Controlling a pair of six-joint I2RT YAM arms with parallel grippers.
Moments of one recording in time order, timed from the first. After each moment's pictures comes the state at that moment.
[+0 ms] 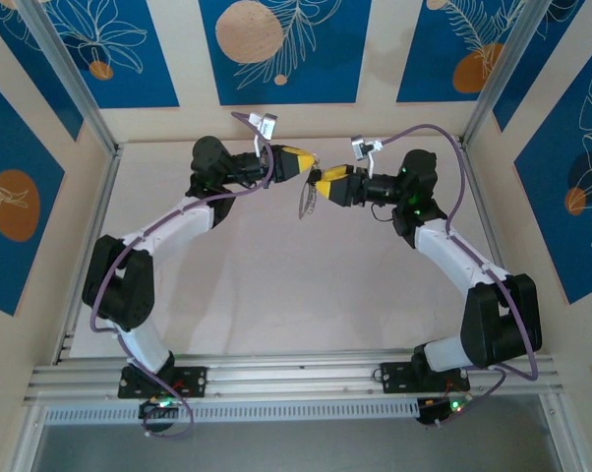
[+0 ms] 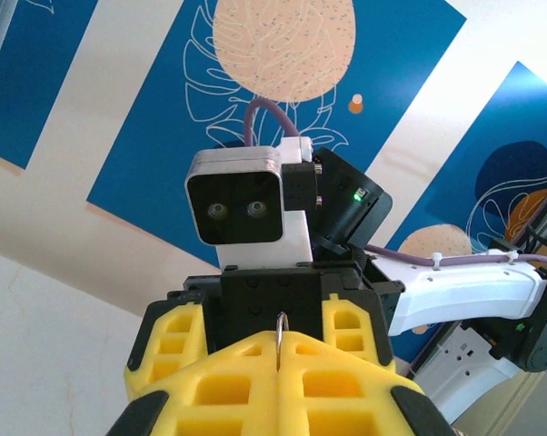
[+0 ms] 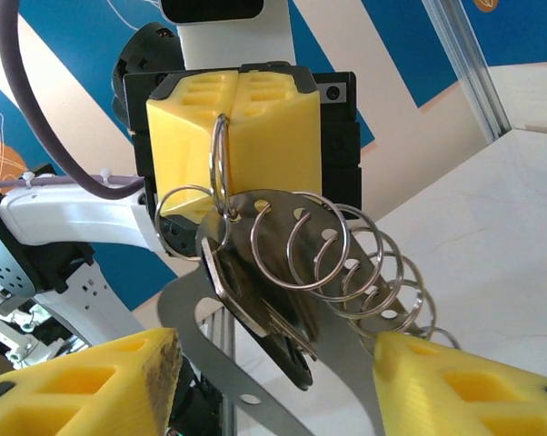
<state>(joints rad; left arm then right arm) -0.48 1.73 1.32 0.81 1.07 -0.88 0.25 1.41 0.99 0.51 -1.16 0.67</state>
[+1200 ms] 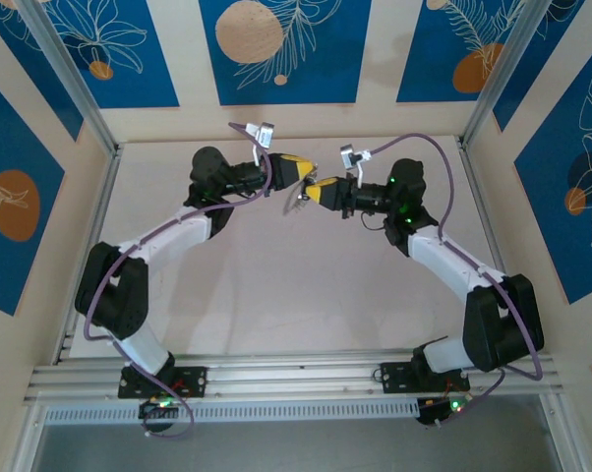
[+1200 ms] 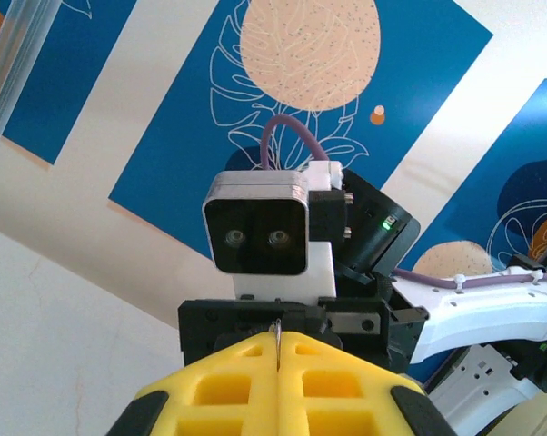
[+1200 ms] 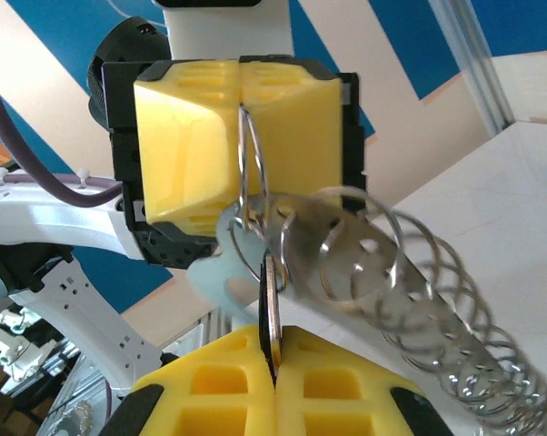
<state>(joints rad) -0.49 1.66 1.21 0.82 0.97 -0.87 0.35 1.41 0.95 0.52 -1.06 0.63</state>
